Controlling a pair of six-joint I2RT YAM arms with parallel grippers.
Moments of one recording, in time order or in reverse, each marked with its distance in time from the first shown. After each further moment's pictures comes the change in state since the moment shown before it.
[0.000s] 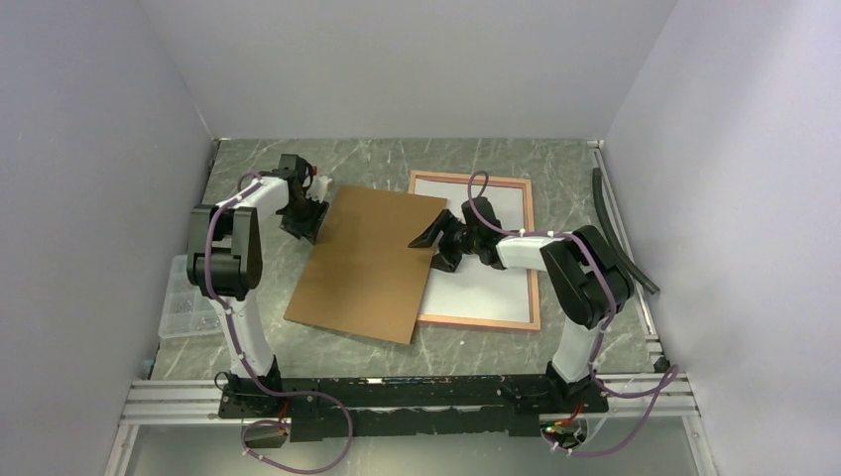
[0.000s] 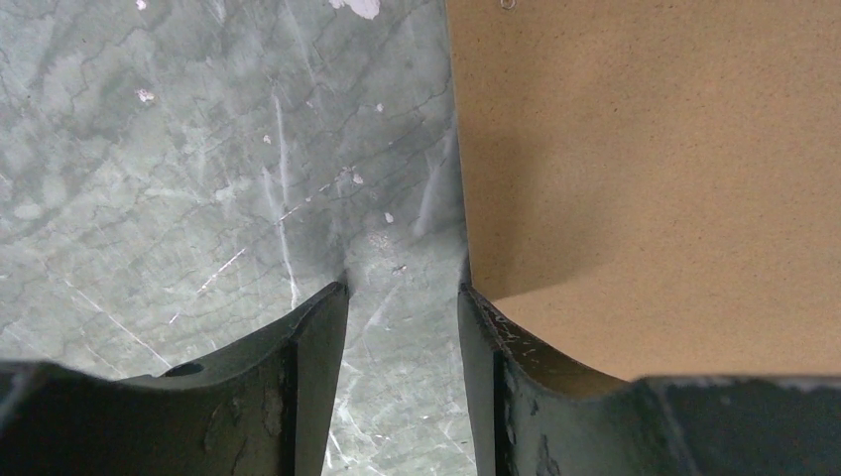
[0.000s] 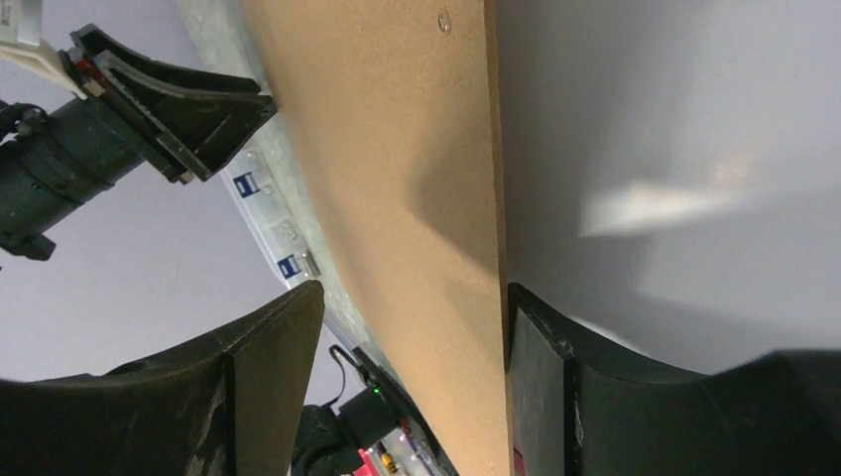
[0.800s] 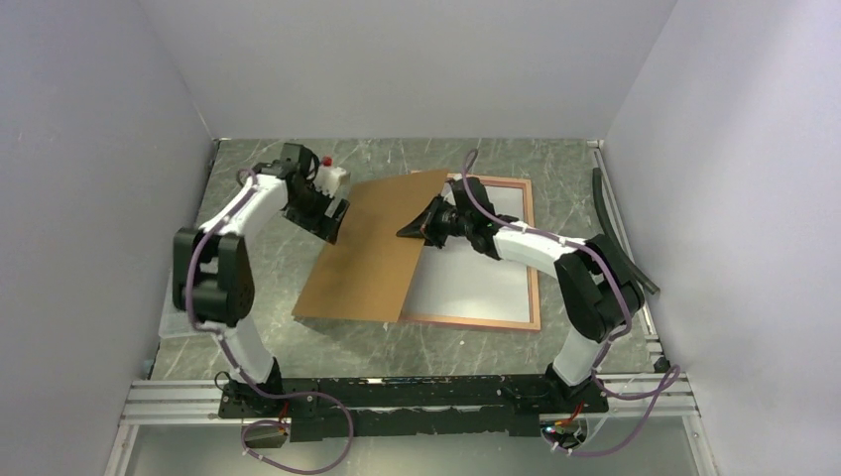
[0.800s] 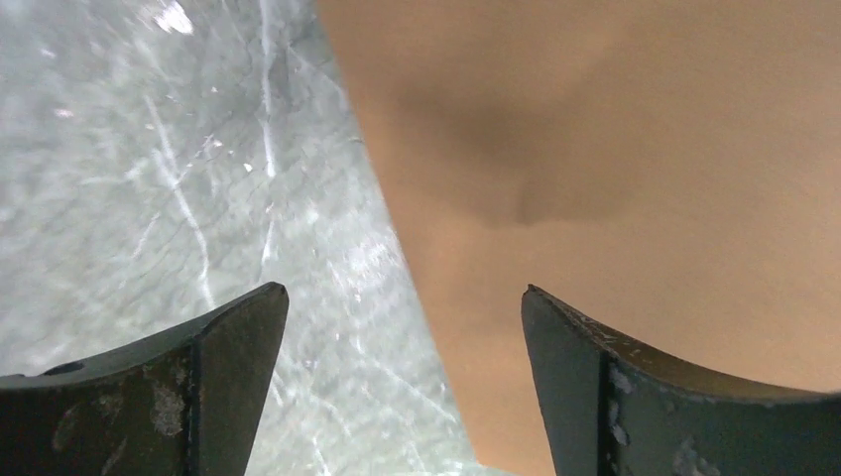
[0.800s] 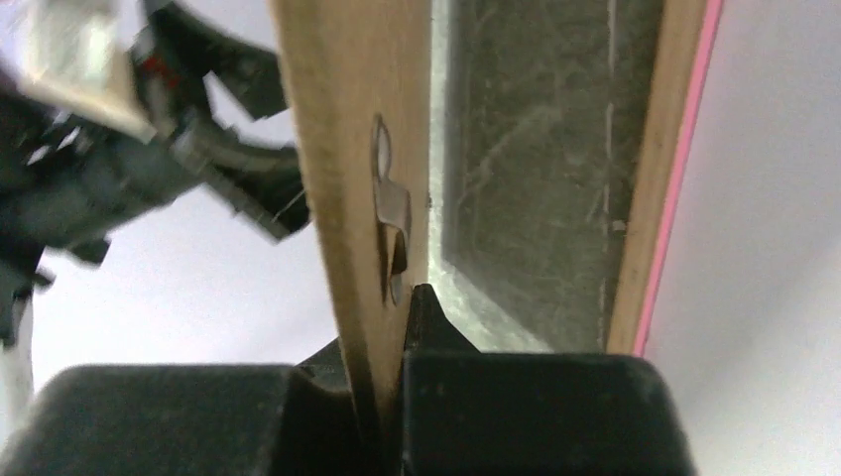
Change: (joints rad) left arm -0.064 -0.142 0.002 -0.127 0.119 0.046; right arm 0.061 -0.080 0.124 -0.040 -0.031 0.010
